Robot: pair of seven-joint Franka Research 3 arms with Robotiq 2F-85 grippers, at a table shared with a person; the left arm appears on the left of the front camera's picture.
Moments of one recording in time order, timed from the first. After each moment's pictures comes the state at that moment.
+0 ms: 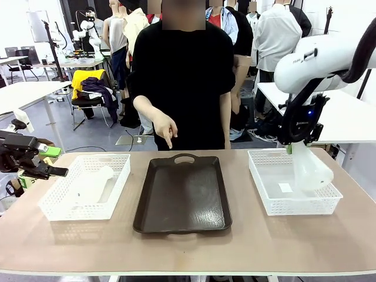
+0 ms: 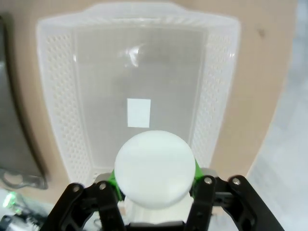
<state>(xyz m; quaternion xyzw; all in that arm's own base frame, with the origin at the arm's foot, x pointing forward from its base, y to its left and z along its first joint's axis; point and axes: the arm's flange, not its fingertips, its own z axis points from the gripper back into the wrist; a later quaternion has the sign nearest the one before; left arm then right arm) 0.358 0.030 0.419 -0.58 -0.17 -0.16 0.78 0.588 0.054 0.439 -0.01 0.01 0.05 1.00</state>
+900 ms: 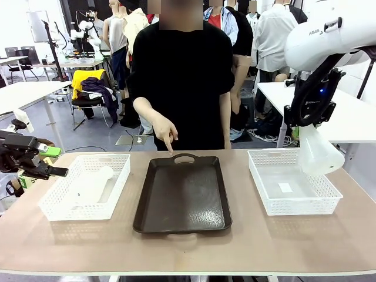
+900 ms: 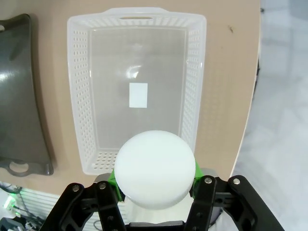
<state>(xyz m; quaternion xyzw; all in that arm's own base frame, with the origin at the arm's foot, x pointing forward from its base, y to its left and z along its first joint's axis) 0.358 0.030 0.419 -0.58 -0.17 -0.16 0.78 0.545 0.060 0.511 -0.03 -0.04 0.05 1.00</state>
